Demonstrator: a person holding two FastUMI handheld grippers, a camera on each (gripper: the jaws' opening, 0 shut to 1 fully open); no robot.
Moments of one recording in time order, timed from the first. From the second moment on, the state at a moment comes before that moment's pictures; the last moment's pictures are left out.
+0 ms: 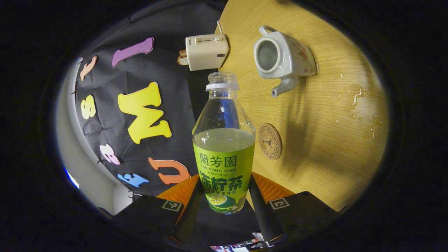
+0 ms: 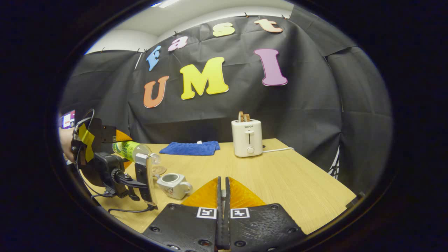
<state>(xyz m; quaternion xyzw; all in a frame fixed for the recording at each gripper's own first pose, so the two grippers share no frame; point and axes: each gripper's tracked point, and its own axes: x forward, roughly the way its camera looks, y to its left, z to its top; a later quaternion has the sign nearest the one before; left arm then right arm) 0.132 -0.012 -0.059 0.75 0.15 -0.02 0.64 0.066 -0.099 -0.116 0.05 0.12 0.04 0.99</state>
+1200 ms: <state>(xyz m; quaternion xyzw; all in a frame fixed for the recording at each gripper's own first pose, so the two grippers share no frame) 0.137 -0.041 -0.024 0.87 0.10 0.00 0.48 0.057 -0.109 -0.113 0.07 0.11 0.04 0.99</state>
